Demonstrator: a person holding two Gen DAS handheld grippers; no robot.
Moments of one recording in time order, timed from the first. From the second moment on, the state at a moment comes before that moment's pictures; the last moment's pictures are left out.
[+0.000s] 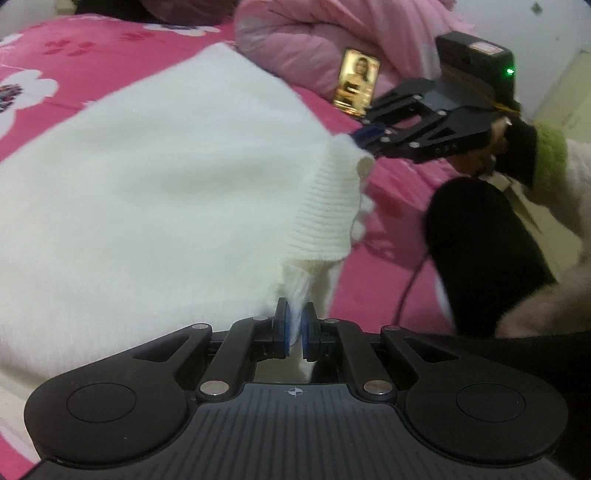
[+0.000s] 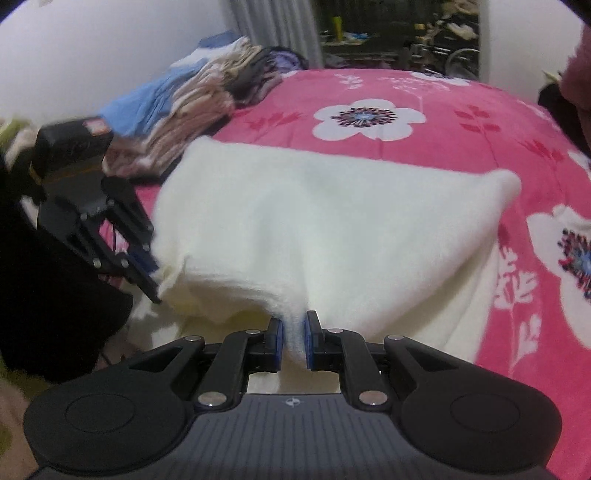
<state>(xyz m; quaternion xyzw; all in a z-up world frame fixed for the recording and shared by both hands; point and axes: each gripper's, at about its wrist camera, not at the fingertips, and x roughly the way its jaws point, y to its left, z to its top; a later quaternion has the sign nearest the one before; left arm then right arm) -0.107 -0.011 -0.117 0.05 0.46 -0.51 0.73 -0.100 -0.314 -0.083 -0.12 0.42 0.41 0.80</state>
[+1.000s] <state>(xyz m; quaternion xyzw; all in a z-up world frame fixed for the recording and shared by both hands) -0.071 0.047 -0.117 -0.03 0.51 -0.40 0.76 -0.131 -0.254 -0.117 -0.15 0.44 0.36 0.81</state>
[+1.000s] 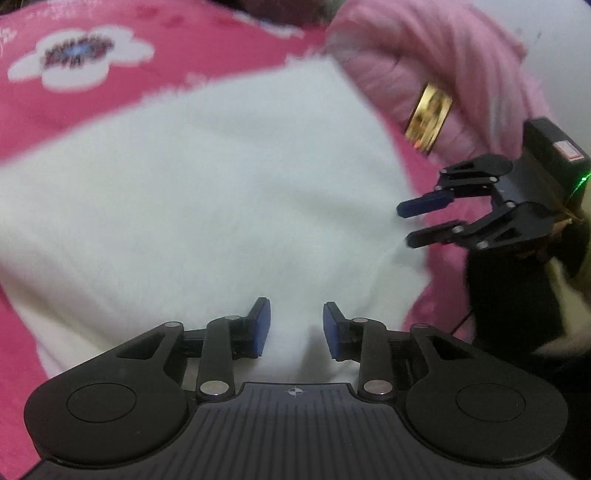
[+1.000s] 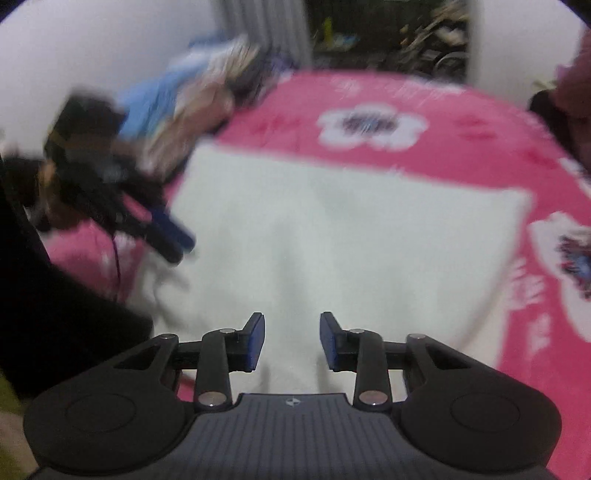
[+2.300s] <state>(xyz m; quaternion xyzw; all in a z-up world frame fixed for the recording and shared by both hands) -0.036 0.120 -0.130 -0.15 0.34 -0.06 0.92 0.054 -0.325 -0.154 0.06 0.35 0.11 0.93</state>
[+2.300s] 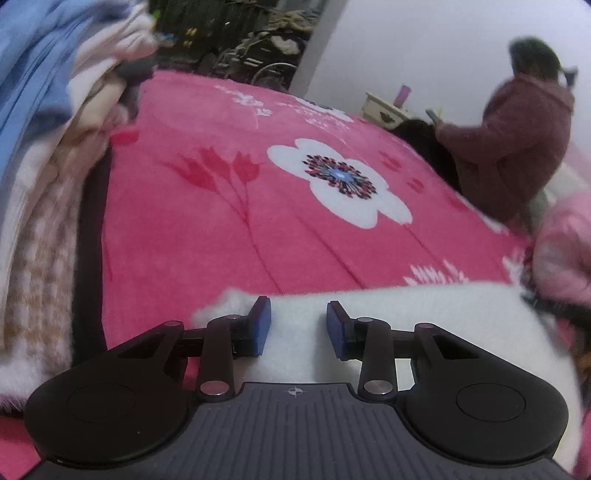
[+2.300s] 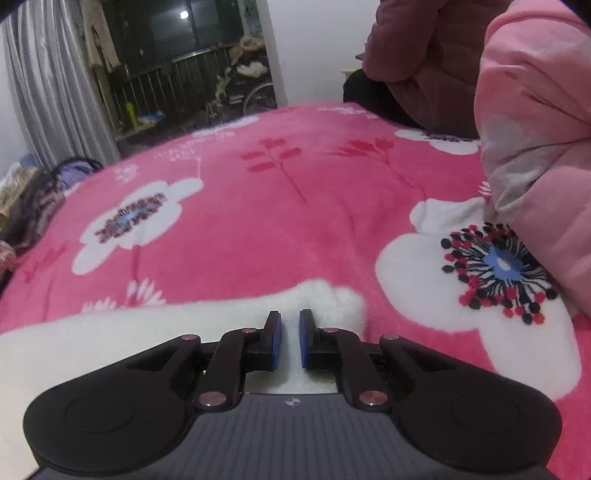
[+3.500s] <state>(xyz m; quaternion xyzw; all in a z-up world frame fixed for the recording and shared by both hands) -0.039 0.111 -0.128 -0.14 0.34 -0.05 0.93 -0.013 -0.356 -0.062 0.15 0.34 0.08 0.93</state>
